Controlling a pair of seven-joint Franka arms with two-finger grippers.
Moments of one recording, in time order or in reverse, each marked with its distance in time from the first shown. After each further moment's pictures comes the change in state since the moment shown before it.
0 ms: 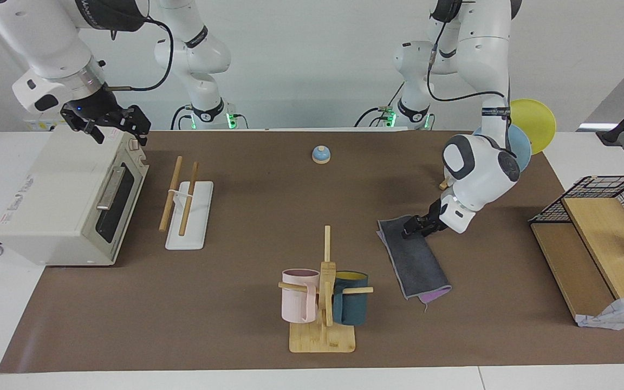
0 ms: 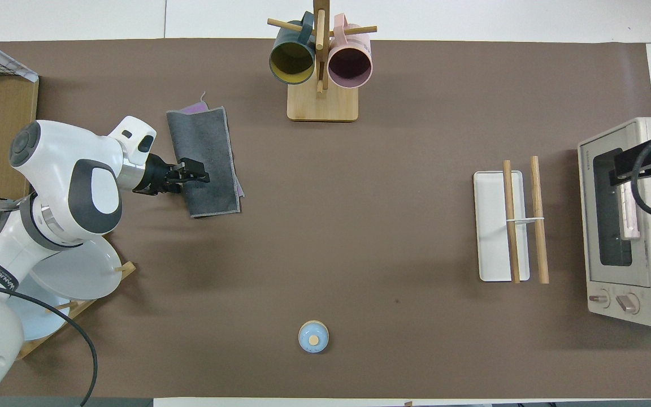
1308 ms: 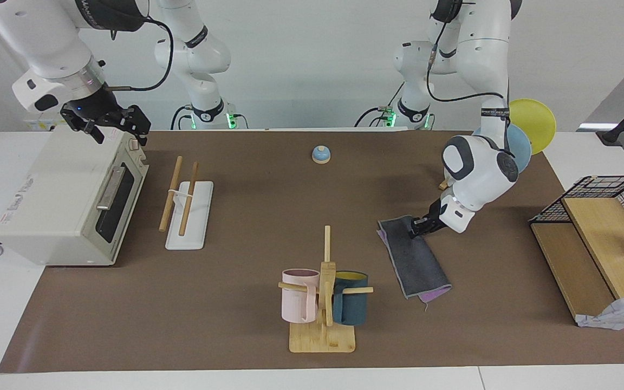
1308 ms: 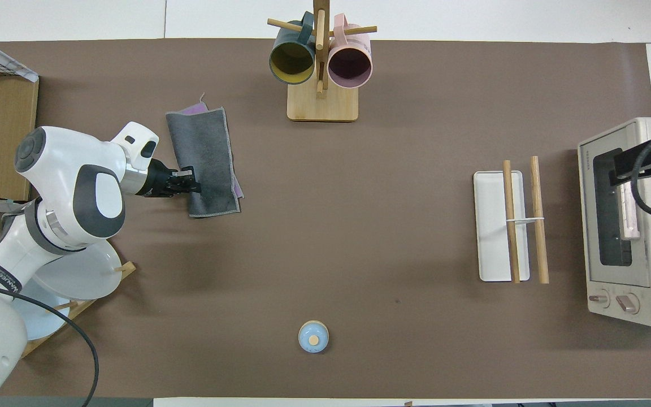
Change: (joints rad) left arm 0.003 0.000 0.004 -0.023 -0.003 0.016 0.009; right arm 0.000 0.000 0.000 0.000 0.000 0.000 0.000
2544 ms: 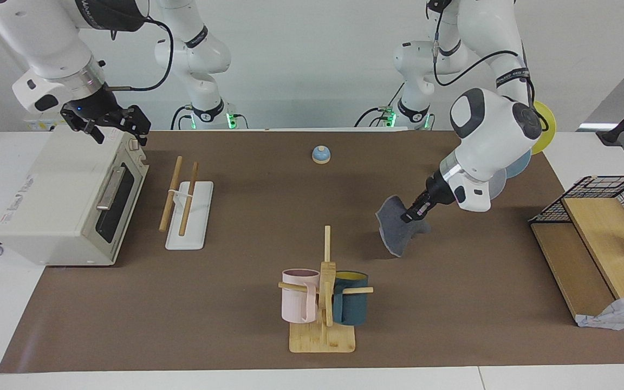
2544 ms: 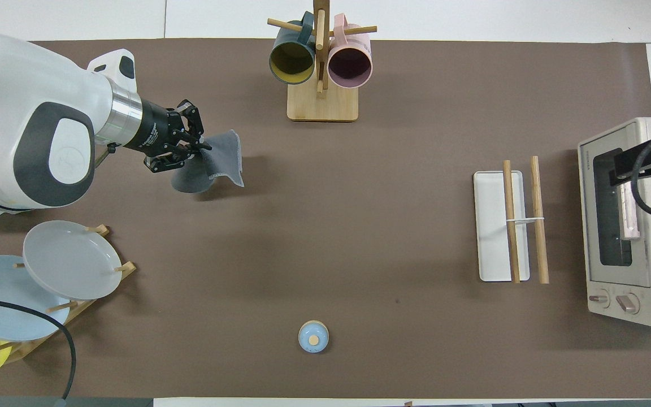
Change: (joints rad) left arm -0.013 -0.104 -0.131 0.403 0.132 -0.370 -1.218; right arm 0.000 0.000 0.000 0.000 0.000 0.000 0.000
